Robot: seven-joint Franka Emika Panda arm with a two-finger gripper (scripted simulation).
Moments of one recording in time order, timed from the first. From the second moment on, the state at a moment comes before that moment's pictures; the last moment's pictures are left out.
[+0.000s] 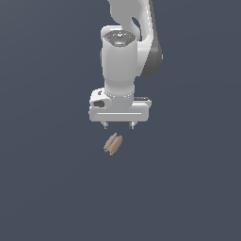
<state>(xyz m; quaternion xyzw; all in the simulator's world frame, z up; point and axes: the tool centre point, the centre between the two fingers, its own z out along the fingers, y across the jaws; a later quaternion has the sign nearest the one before) 0.029 -0.006 0.228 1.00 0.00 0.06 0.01</state>
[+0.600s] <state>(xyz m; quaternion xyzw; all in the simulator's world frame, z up) 0.028 -0.022 0.236 1.00 0.01 0.06 0.02</state>
